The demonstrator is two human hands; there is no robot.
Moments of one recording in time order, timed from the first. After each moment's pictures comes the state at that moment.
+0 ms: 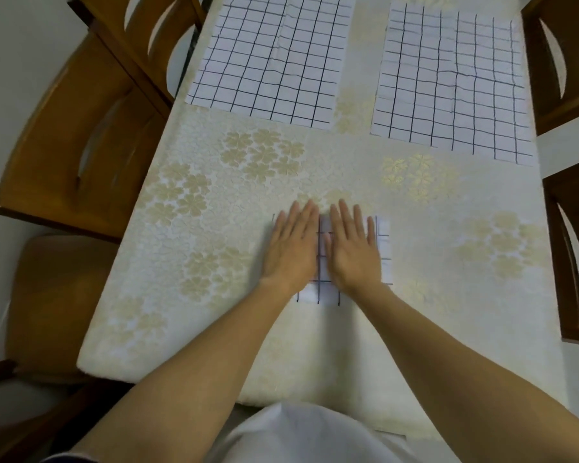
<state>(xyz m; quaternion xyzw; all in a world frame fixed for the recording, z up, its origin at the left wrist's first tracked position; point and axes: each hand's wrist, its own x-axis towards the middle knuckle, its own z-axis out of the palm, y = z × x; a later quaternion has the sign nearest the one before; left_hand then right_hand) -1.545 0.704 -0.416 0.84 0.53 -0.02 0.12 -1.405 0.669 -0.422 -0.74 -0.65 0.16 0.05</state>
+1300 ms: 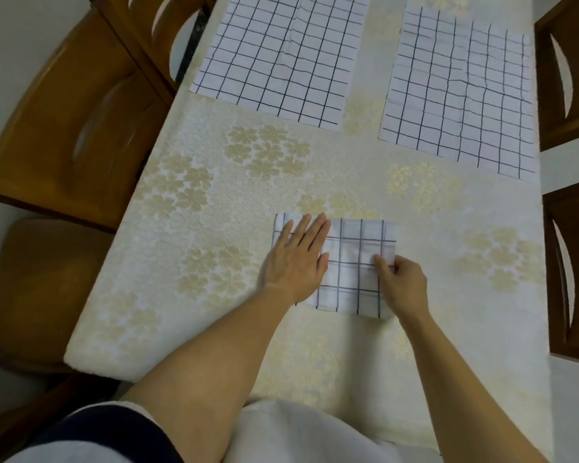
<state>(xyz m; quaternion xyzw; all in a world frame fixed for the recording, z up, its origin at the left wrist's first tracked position) -1.545 0.697 -0.441 0.87 0.48 -0.04 0.13 -1.348 0.628 -0.392 -0.84 -0.37 0.33 0.21</state>
